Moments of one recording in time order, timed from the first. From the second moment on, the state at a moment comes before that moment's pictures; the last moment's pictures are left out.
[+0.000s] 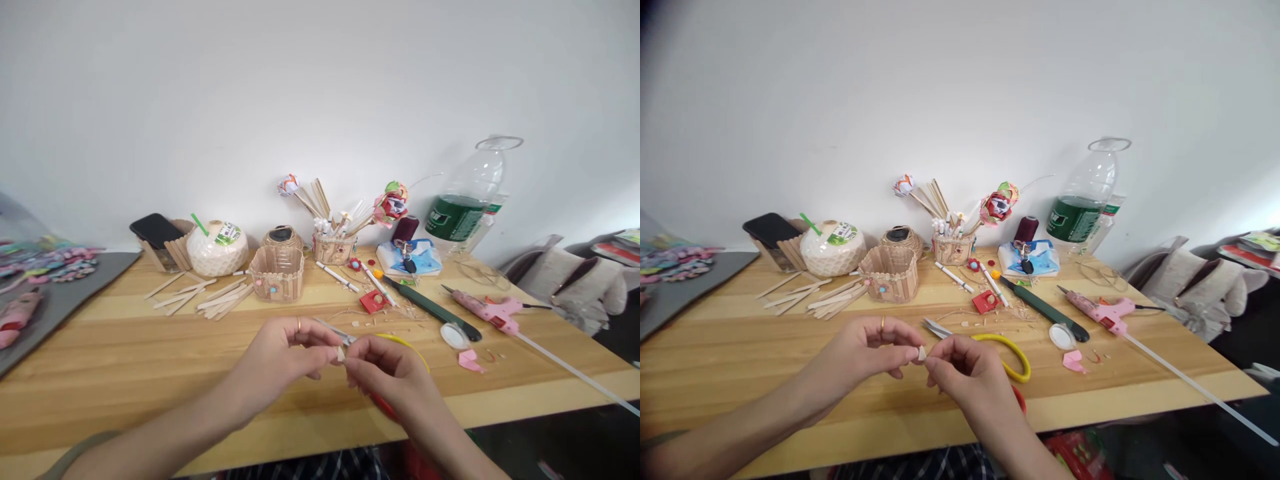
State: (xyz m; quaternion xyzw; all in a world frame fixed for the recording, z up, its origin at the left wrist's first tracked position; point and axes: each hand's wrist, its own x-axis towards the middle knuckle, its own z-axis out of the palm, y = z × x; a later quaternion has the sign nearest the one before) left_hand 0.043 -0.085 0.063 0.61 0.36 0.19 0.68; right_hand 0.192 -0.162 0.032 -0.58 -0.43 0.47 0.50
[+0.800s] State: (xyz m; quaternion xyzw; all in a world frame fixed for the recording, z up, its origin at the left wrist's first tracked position) left_hand 0.044 -0.083 0.059 0.61 0.33 0.19 0.69; right_hand 0.190 -0.166 0.044 -0.61 -0.44 0.45 0.47
